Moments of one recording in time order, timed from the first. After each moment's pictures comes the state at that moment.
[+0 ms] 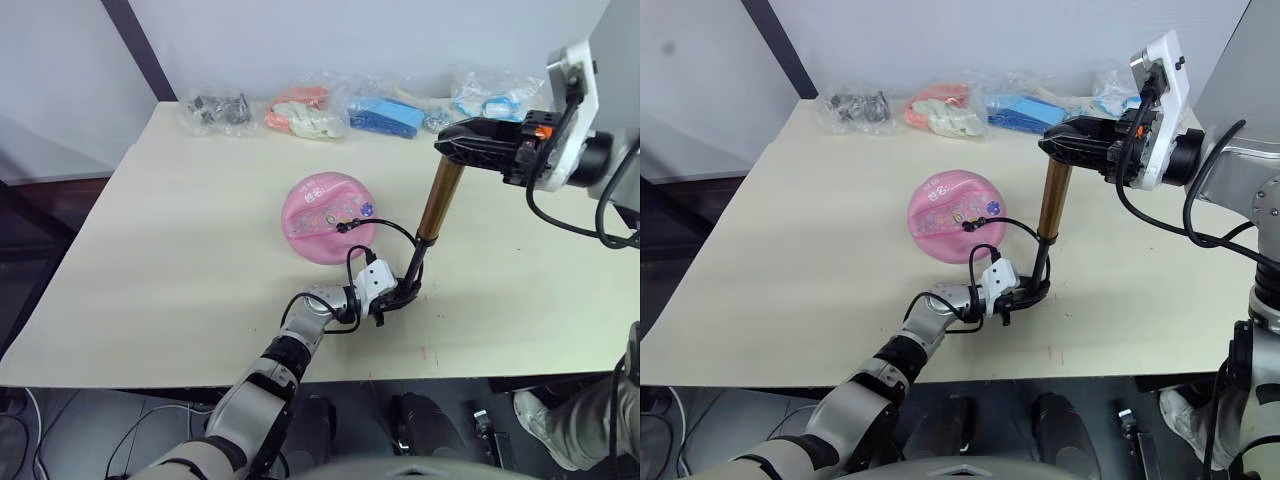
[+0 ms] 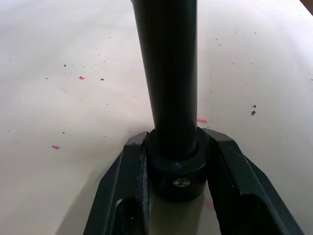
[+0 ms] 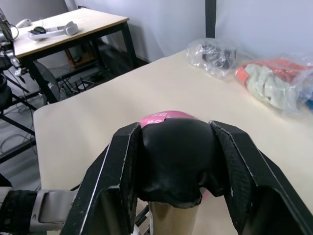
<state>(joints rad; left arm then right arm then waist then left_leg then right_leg) -0.55 0.07 -0.32 0.84 0.07 -0.29 -0.85 -0.86 -0.79 -0.16 -0.22 1.01 1.12 0.63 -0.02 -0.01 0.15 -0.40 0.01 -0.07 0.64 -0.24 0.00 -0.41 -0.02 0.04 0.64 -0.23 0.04</state>
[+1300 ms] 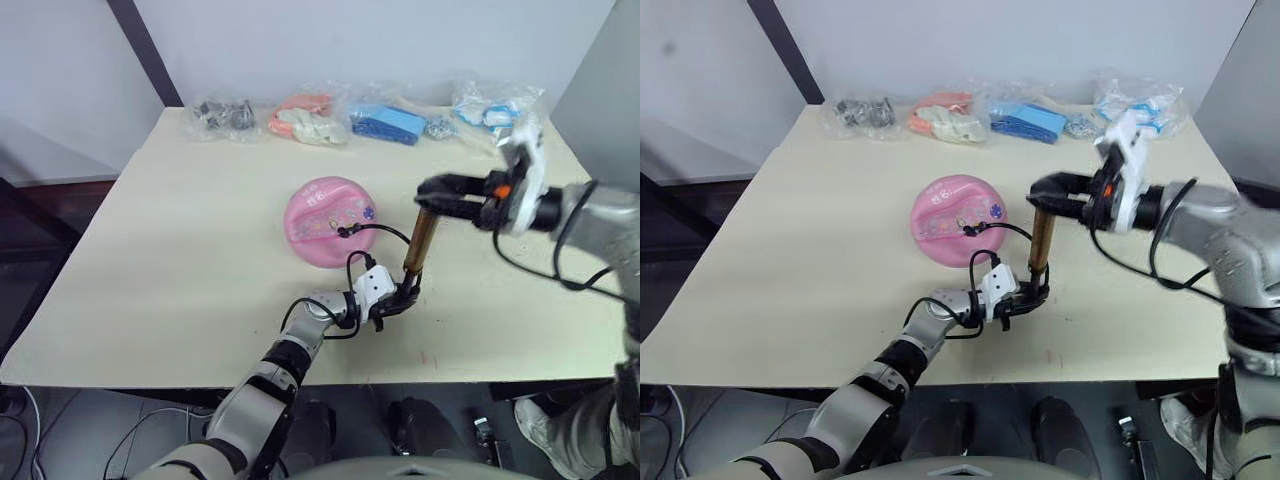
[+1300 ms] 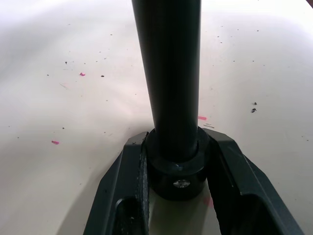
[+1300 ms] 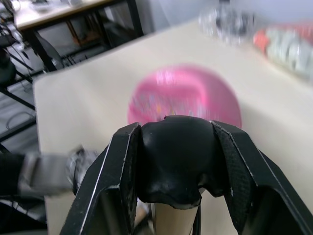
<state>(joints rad) -0.54 0.06 -0.32 0.87 0.07 -0.32 -0.84 -0.72 -0.76 -0.10 -0.30 0.91 1.01 0.69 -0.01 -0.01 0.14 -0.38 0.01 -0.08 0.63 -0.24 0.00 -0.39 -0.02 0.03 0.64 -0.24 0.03</state>
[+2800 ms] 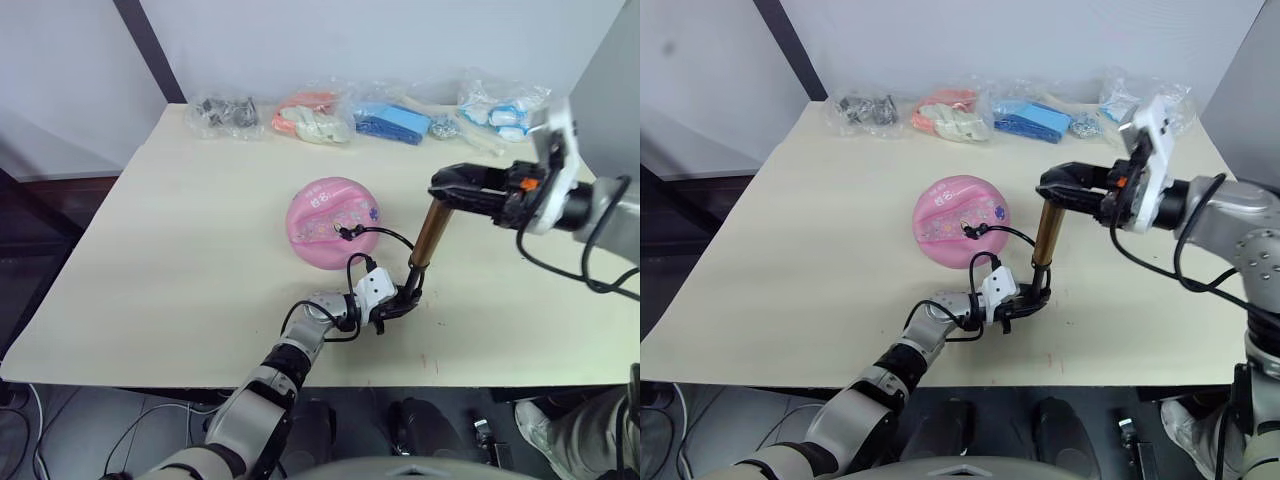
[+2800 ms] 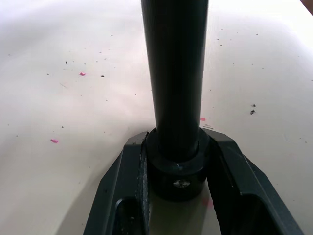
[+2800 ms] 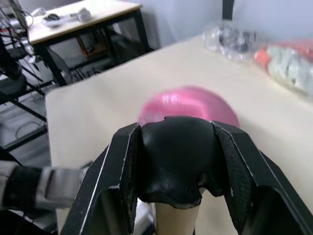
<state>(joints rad) -0.51 0.06 -0.32 0.83 0.07 -0.31 -0.85 -0.66 -0.80 -0.19 -0.35 1.03 1.05 0.66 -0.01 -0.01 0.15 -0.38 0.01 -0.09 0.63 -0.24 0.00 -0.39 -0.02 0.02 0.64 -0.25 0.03</state>
